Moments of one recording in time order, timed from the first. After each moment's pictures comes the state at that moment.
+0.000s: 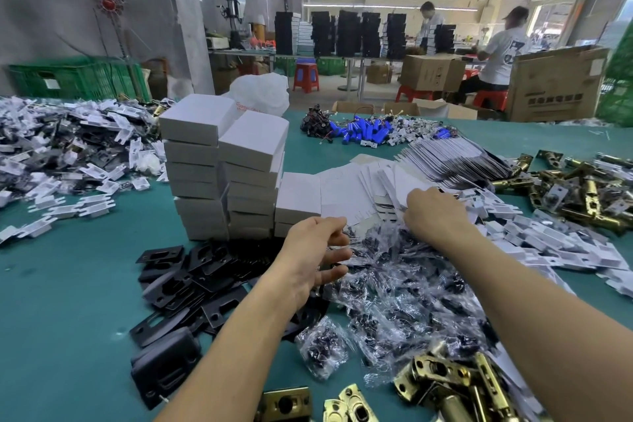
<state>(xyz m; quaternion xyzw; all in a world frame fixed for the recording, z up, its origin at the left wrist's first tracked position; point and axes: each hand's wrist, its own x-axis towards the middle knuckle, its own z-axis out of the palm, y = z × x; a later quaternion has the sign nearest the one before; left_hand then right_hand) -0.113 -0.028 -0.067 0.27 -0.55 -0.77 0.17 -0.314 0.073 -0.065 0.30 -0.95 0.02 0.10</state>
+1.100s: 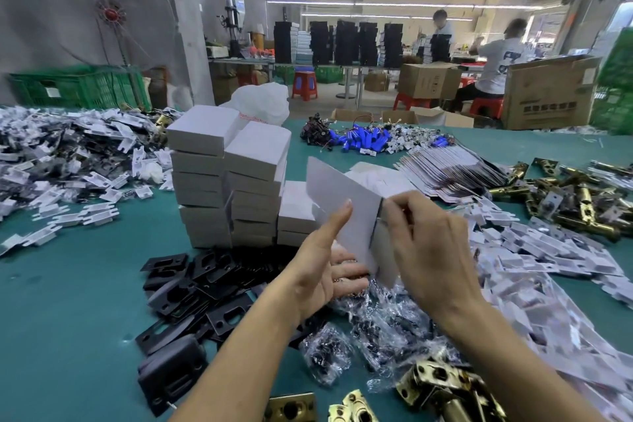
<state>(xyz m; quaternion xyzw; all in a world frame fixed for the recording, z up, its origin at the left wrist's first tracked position) -0.103 -0.014 -0.053 0.21 -0.51 -0.83 0.07 -0.172 0.112 -0.022 0.40 -0.78 0.45 0.18</state>
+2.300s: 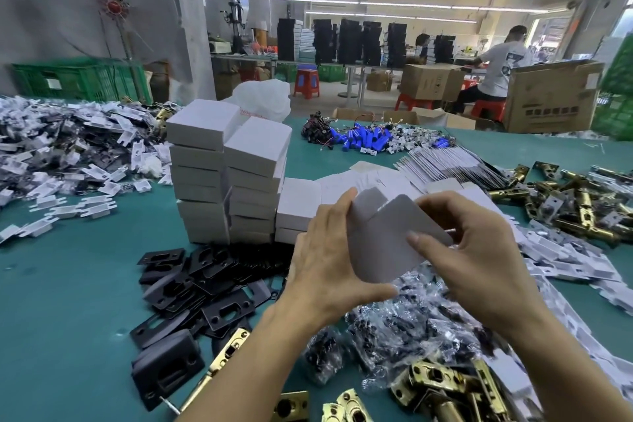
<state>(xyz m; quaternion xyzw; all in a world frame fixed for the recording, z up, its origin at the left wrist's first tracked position) -0.105 -0.008 -0.079 0.12 -0.90 -0.28 0.31 -0.188 0.153 -0.015 0.45 -0.73 0.52 0.06</state>
